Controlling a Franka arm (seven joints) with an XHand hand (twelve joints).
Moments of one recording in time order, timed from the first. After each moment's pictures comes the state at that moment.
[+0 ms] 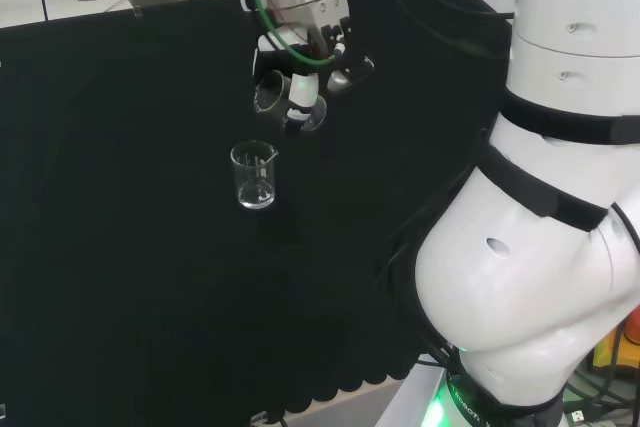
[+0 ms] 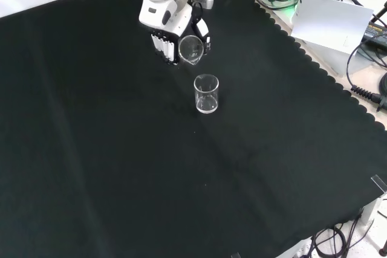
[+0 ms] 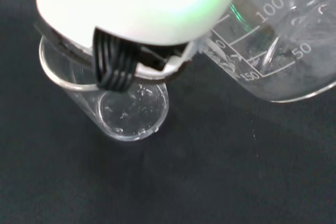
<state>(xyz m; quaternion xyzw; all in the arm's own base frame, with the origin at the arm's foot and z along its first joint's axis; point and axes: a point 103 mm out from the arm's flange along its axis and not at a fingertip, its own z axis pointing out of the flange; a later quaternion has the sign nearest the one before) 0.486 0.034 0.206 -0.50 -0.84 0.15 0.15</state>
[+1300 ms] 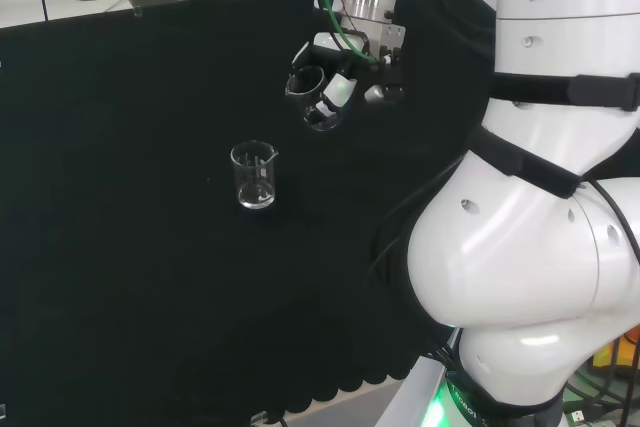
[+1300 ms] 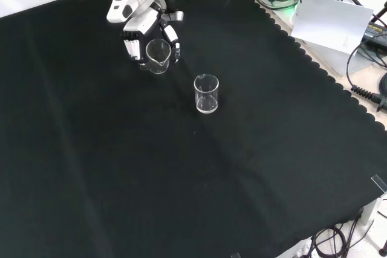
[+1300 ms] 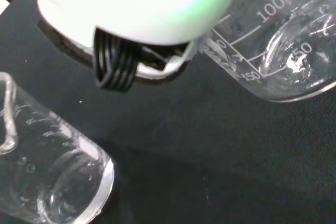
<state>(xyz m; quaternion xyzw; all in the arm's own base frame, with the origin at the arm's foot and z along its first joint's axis) 0.542 -0.044 0.132 -0.50 -0.83 -0.05 0.24</state>
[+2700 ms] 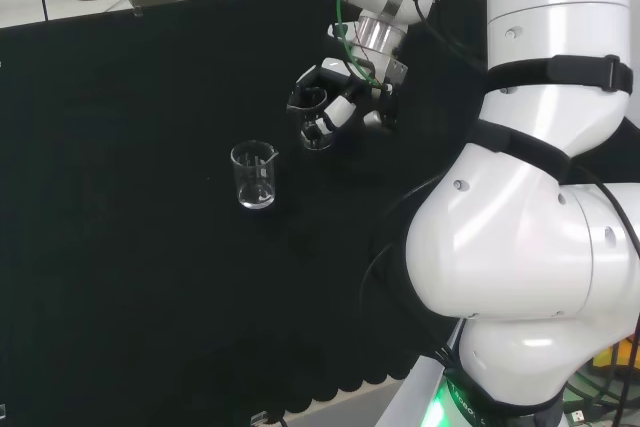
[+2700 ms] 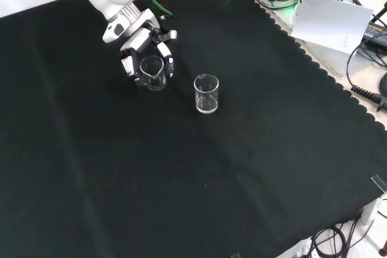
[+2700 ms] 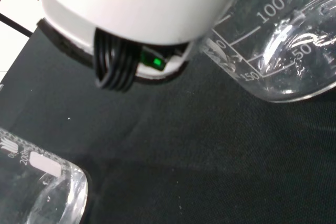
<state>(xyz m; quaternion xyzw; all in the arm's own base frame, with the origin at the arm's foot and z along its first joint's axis) 0.560 -0.050 0.066 -0.49 -0.80 -0.13 0.32</state>
